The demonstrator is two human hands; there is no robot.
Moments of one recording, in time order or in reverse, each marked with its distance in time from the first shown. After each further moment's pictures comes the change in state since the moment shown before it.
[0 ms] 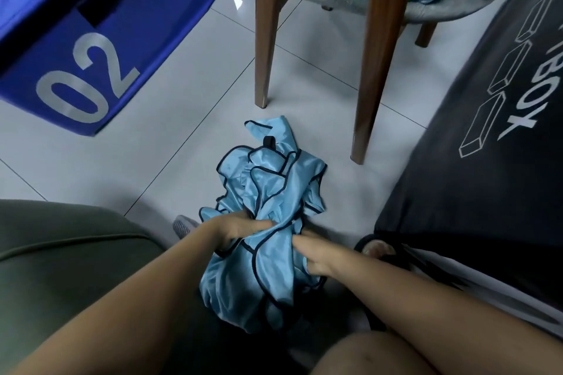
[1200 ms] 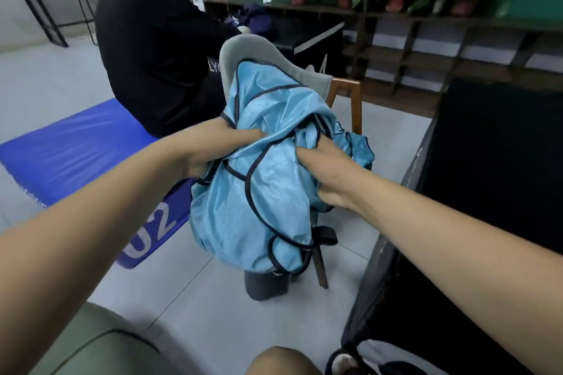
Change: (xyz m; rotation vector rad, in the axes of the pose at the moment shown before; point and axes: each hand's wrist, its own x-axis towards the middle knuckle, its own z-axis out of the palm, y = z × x) left_hand -0.524 0.274 0.020 0.029 0.401 0.882; right_hand -0.477 -0.265 0.112 -0.254 0.016 -1.124
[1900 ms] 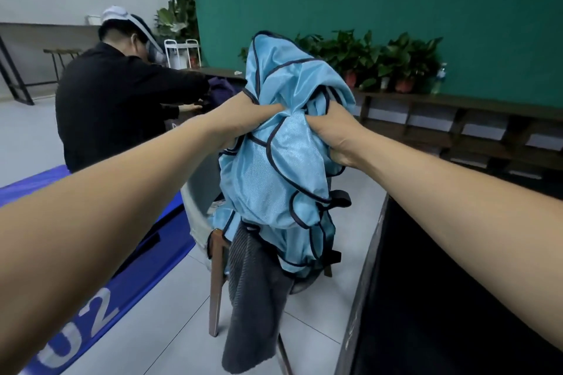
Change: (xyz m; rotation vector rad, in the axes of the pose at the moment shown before) left_hand 0.138 0.178 0.035 0.092 0.092 0.471; right_hand 0.108 -0.173 -0.133 -0.240 0.212 -0.322
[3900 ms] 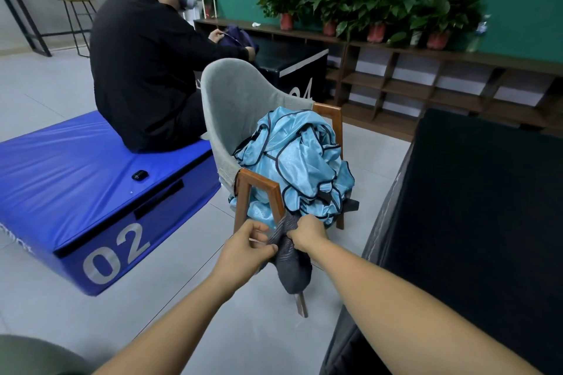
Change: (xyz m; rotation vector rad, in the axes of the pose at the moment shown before) left_hand -0.230 -0.261 0.102 0.007 0.181 -0.398; right_hand -0.149 0.284 0.110 -0.853 -0.065 0.623
